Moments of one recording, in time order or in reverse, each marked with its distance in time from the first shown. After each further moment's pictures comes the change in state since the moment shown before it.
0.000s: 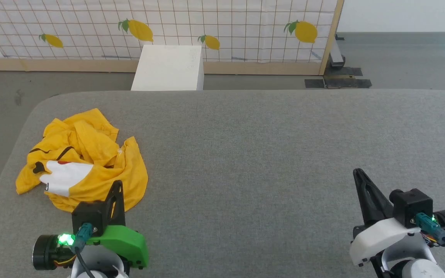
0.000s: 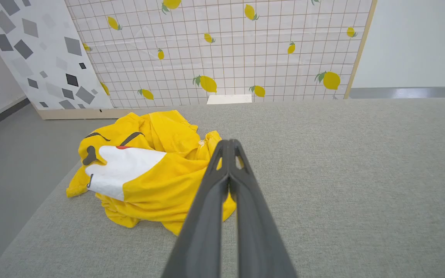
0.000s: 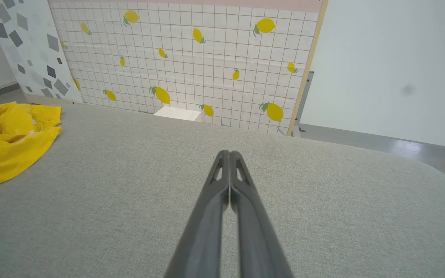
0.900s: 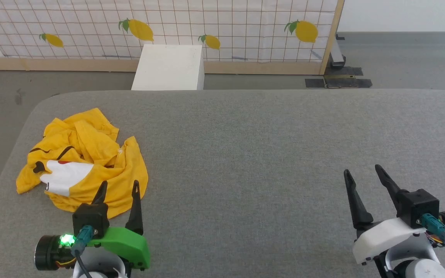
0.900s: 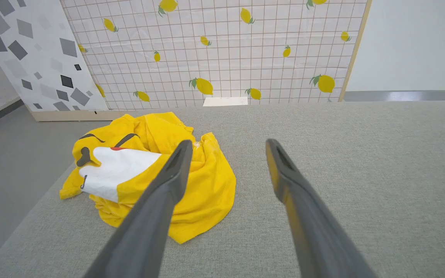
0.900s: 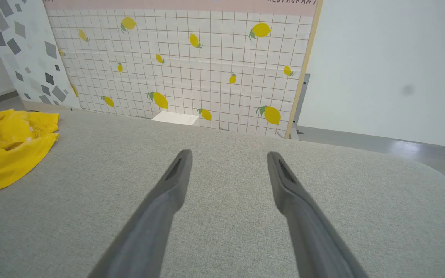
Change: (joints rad) left arm 0.005 0.000 -0.008 -0.001 -0.012 -0.008 -0.019; right arm 0.000 0.000 -0.015 0.001 0.011 0.000 -0.018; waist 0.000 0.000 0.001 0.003
